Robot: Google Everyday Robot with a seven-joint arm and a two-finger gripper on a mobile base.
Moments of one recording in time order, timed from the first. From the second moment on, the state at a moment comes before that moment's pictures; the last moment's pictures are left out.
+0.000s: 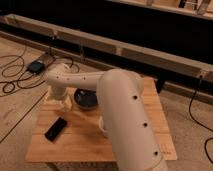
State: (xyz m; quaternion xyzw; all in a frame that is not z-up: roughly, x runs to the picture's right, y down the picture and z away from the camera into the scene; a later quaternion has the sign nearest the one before) arm -0.281 0.097 0.876 -0.19 -0.29 -0.54 0.77
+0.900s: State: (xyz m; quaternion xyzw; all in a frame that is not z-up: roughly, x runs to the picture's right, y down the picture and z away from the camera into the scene) arm -0.273 0.089 0.885 -0.23 -0.26 -0.62 0.71
